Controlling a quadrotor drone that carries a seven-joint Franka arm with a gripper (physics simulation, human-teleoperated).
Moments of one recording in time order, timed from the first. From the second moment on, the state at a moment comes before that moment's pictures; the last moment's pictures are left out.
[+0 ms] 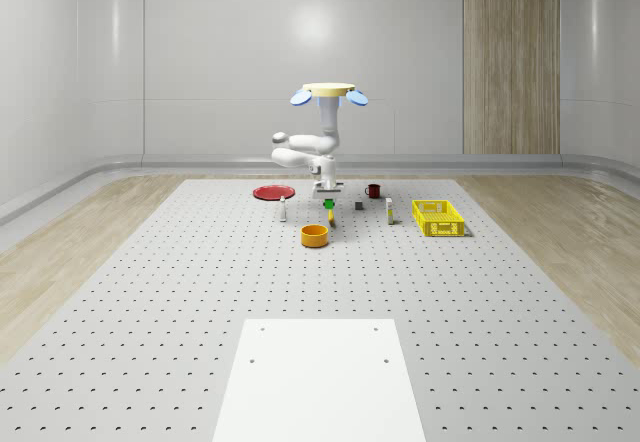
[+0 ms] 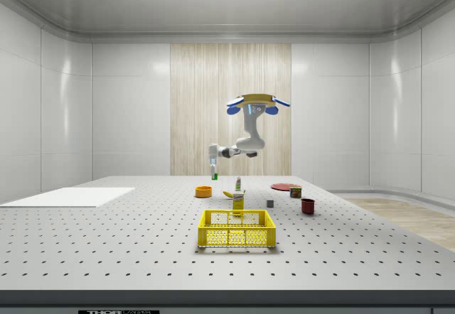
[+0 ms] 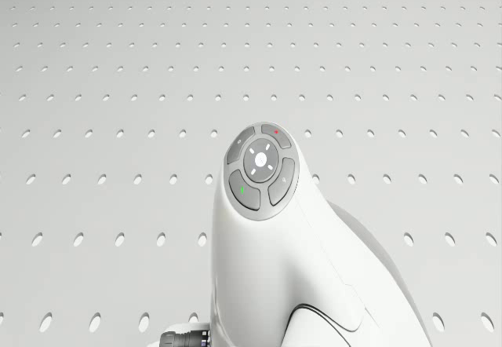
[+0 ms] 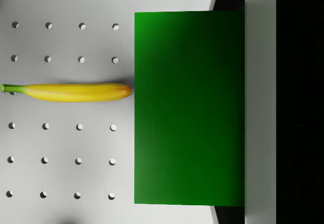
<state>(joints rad) -1.19 -1.52 1.29 -2.82 -1.84 1.62 1.64</state>
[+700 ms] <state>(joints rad) -1.19 -1.53 1.29 -2.82 -1.84 1.63 1.65</state>
